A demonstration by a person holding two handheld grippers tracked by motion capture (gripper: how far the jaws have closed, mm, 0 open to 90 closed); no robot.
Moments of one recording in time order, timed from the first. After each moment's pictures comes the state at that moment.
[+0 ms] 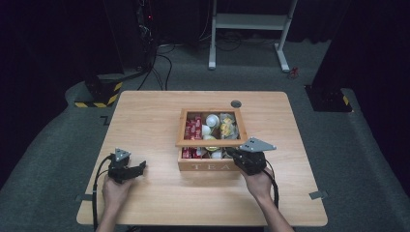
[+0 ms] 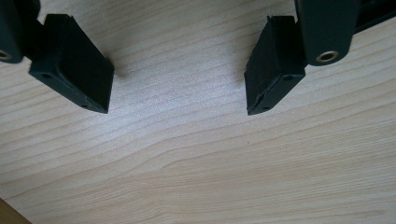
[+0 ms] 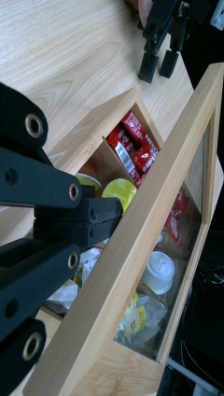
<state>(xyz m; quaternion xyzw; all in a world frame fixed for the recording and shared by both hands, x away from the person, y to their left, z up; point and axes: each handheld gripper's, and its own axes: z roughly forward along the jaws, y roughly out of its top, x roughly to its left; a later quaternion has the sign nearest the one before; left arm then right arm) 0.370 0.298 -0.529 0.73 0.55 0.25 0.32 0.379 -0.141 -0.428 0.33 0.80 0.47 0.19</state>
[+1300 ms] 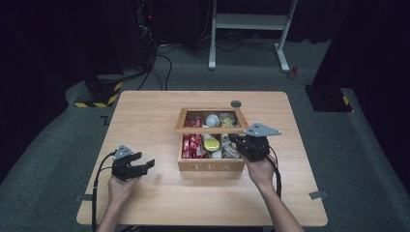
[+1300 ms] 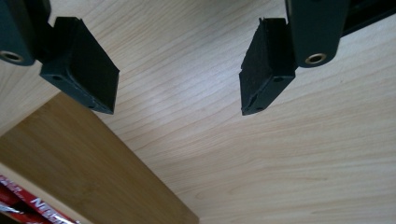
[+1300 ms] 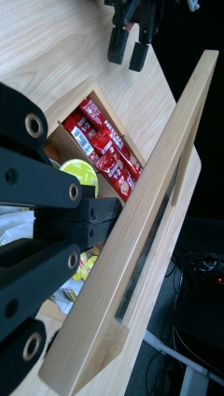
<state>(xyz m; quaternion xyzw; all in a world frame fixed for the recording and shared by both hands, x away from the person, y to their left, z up) 0.367 0.281 -0.502 0.74 0.48 0.18 0.43 0.399 -0.144 -0.391 0.35 0.78 0.48 0.20</state>
